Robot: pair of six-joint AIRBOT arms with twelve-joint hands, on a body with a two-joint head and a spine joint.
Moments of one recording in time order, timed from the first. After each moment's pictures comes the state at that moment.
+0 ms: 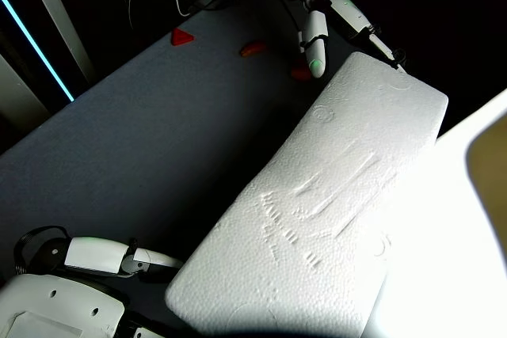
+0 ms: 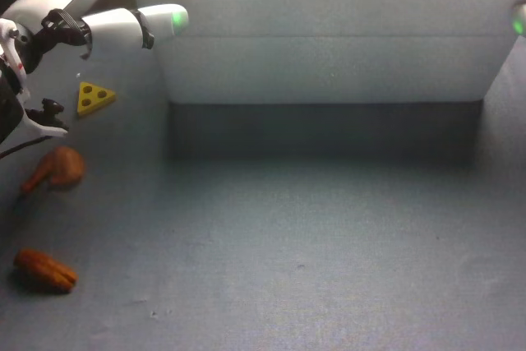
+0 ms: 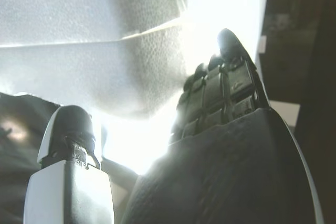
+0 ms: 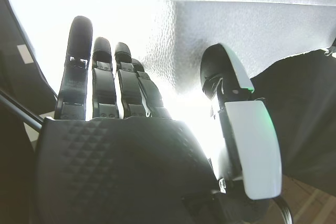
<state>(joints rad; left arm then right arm) 0.58 -1.18 1.48 -0.23 -0.75 0.39 -0.50 -0.97 1.29 0.45 0.74 -0.76</state>
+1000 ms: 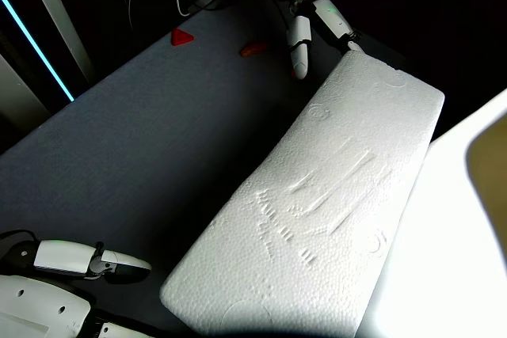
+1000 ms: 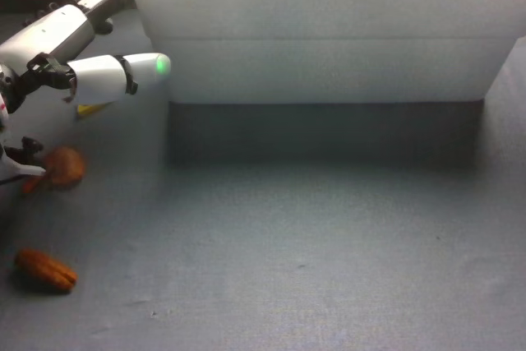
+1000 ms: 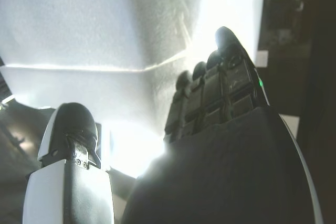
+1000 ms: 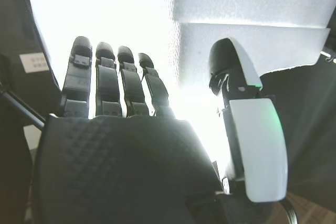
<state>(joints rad) 0.69 -1.13 1.43 -0.28 -0.77 0.40 -0.61 -0.88 1.21 0.50 0.76 -0.79</state>
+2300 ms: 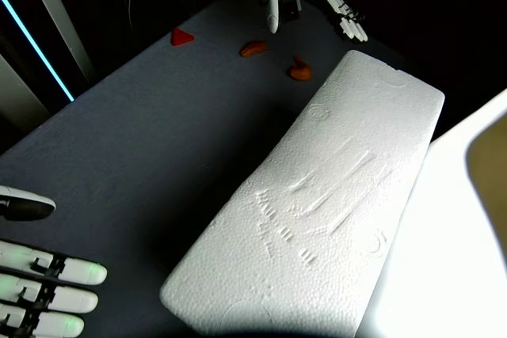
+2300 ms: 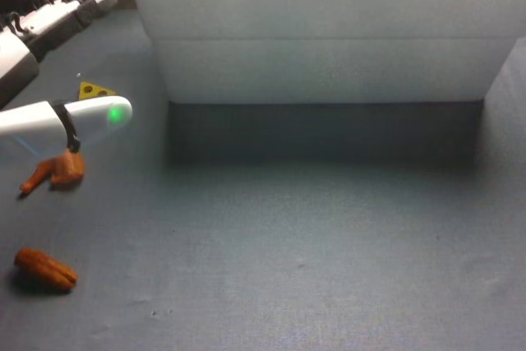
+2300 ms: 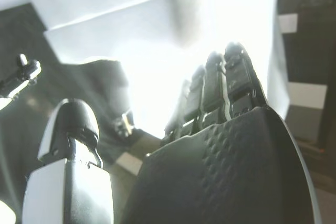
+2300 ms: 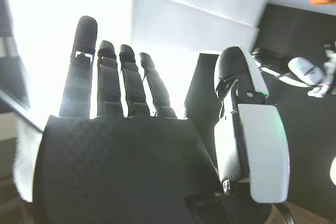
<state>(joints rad) 0.93 -0.88 1.11 -0.15 -1.14 0.39 -1.09 -0.62 0.84 0.34 1.21 -0.73</state>
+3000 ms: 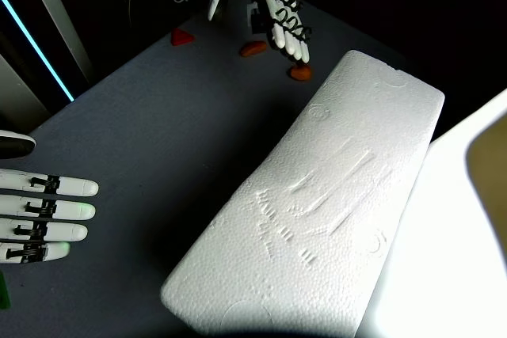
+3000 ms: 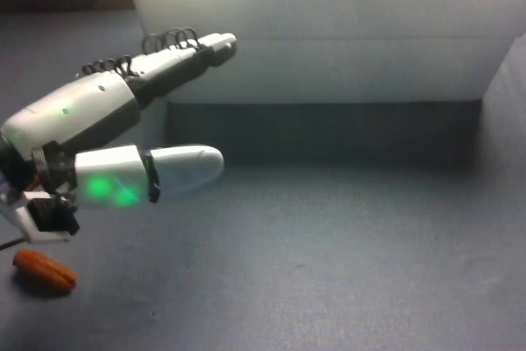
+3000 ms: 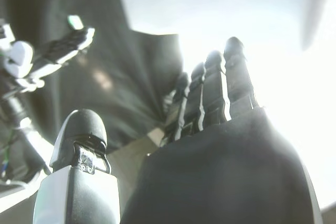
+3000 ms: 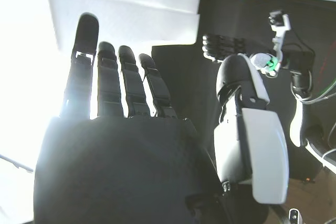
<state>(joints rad) 0.82 -0.99 1.12 0.13 -1.08 0.24 -1.10 -0.67 0.84 0.16 1.25 -0.65</state>
